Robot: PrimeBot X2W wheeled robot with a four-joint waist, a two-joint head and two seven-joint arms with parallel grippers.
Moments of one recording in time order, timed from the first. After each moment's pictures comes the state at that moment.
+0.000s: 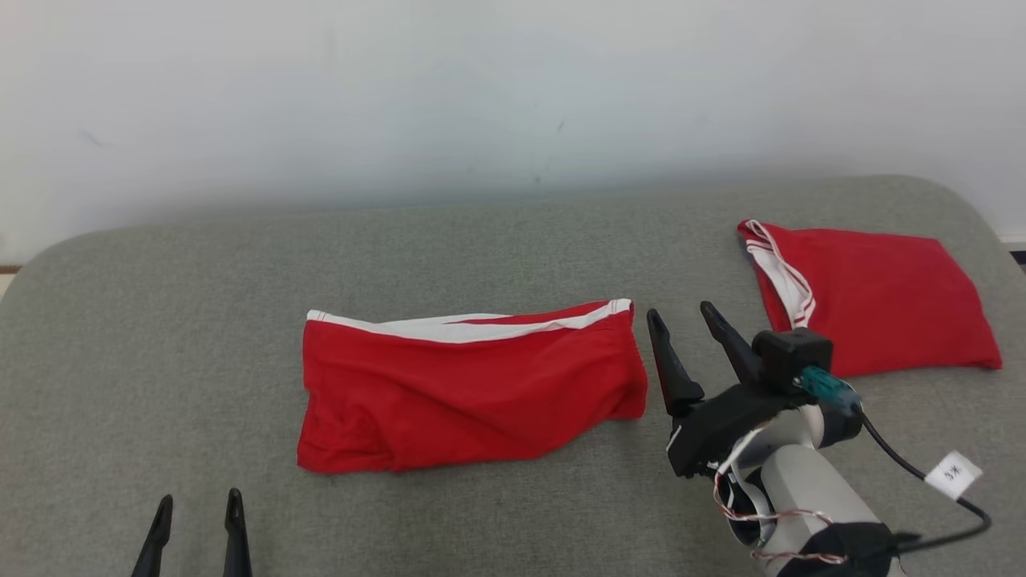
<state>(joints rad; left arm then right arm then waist) 0.02 0.13 0.03 0.03 -0.13 0.10 -0.26 -0.50 -0.10 0.37 0.54 0.28 0.13 -0.20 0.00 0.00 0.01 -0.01</state>
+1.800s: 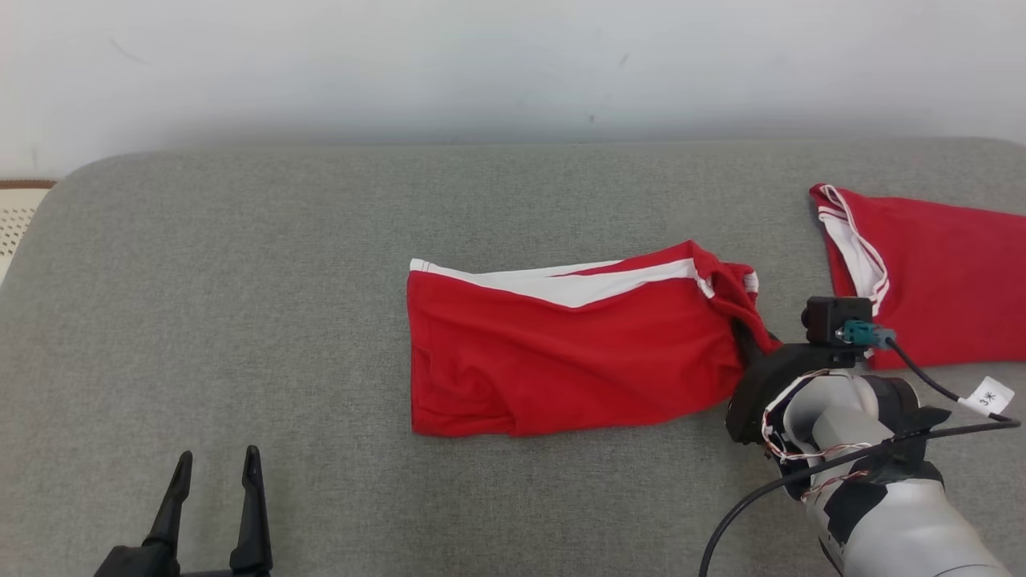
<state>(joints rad) -0.09 0.07 0.06 0.09 -0.09 0.02 -0.26 -0.81 -0.19 0.56 1.14 0.55 0.13 -0.21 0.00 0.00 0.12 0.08</state>
